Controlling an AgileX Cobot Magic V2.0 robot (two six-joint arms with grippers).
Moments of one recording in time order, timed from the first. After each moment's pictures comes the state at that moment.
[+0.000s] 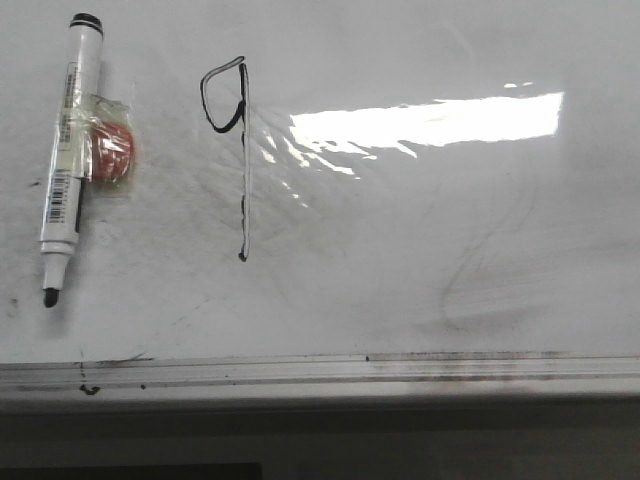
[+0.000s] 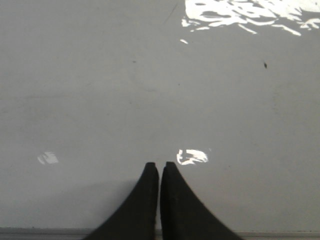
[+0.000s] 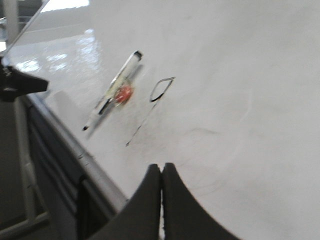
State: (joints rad) left arm -0.01 0.00 -0.01 -0.03 0.33 0.02; right arm 0.78 0.10 -0.16 -0.05 0.13 -0.07
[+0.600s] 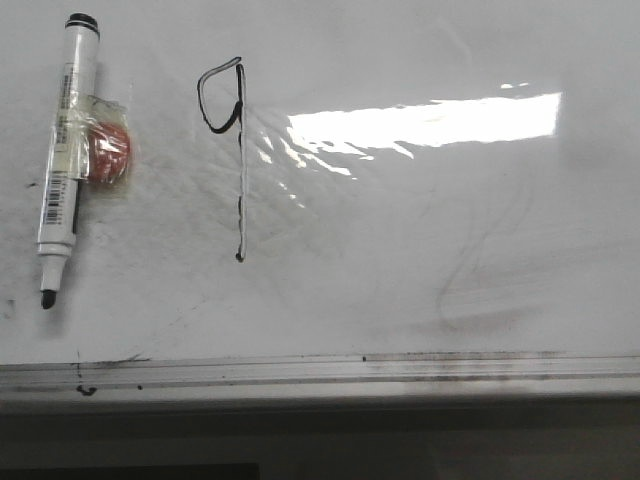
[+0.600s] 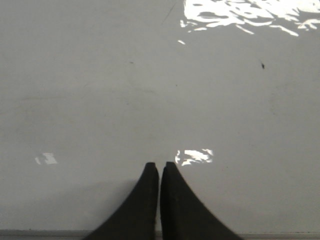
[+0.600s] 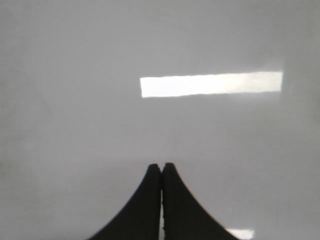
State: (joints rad) left arm -0.01 0.00 -0.01 -0.03 0.33 0.02; right arm 0.01 0.03 0.01 -0.01 -0.02 0.02
